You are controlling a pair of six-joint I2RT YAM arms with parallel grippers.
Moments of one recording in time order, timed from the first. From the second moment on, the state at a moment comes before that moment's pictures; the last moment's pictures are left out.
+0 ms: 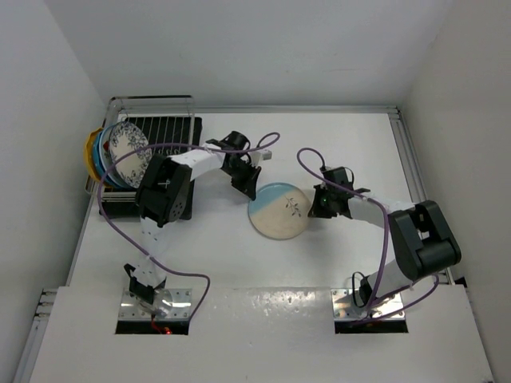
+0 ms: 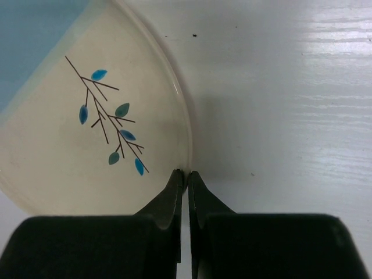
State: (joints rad) left arm -0.46 2.17 1.58 -0.60 0.58 0.18; right arm 0.31 1.54 0.65 -0.12 -0.10 0.44
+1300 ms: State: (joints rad) left arm -0.42 1.97 1.60 -0.82 0.63 0.53; right arm 0.26 1.88 0.66 0.76 -0.99 0.57
